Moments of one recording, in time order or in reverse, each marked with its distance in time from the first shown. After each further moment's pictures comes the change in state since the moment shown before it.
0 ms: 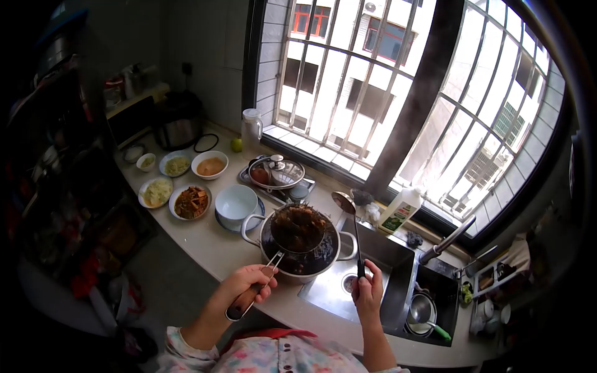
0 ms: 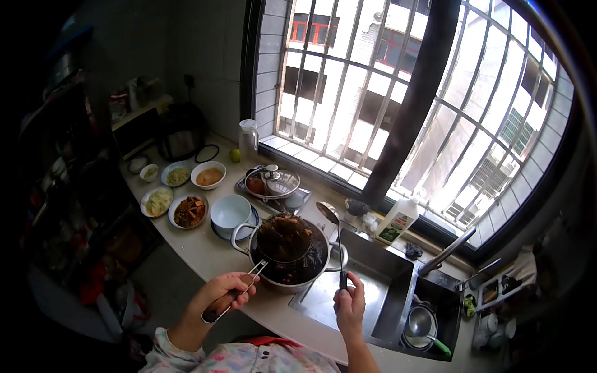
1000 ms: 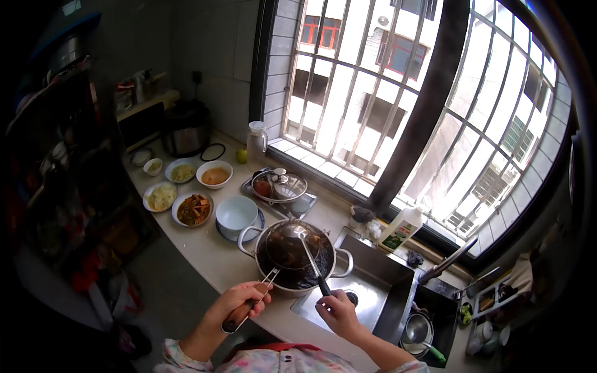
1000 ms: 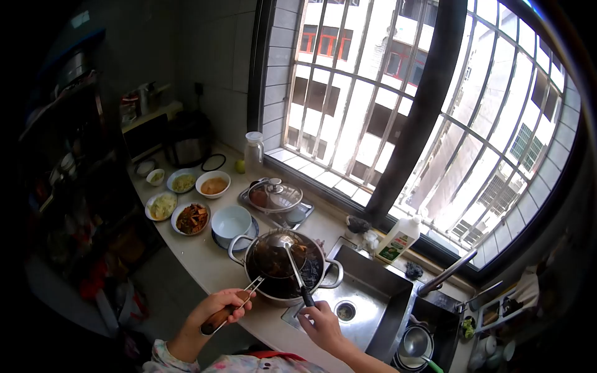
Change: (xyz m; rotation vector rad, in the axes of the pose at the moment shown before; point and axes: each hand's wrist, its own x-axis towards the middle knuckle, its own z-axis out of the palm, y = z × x) left_hand 0.004 -0.024 0.004 -0.068 0.017 0.054; right_hand 0.013 0.014 -0.004 -0.708 -0.477 -0.423
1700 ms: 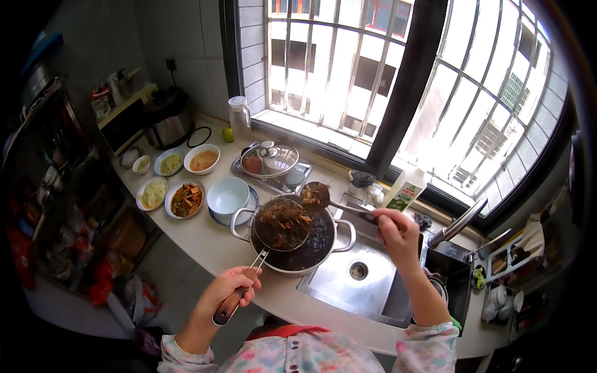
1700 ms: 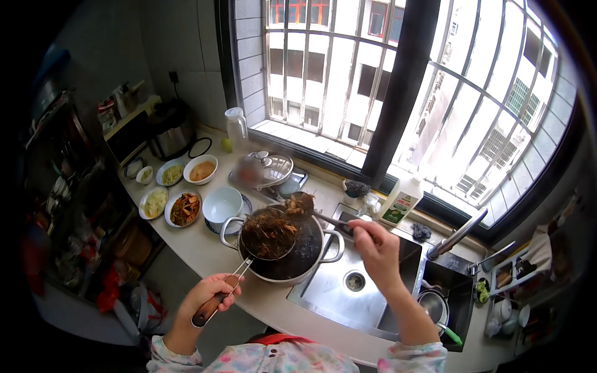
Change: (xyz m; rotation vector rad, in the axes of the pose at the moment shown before) left_hand 0.002 0.016 -0.001 0.168 0.129 -0.062; right_hand 0.075 -0.005 -0.103 0.391 0.398 0.251
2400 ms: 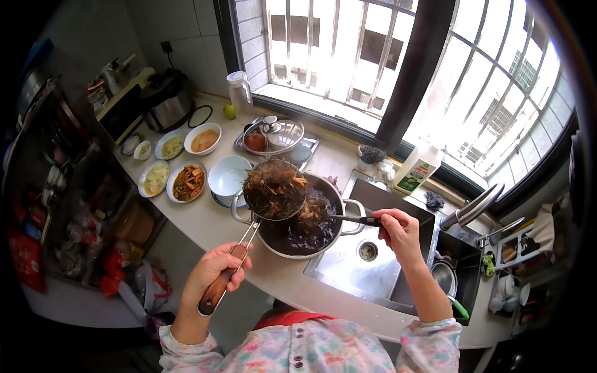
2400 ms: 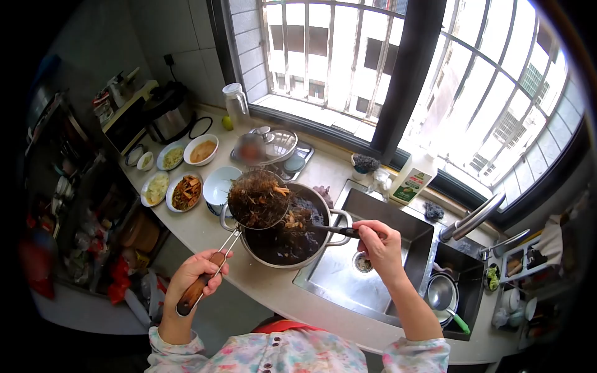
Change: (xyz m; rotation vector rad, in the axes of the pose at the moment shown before) left_hand -0.013 0.030 0.012 -0.012 0.040 0.087; right_hand -0.010 0.044 -0.005 0.137 -0.109 0.318
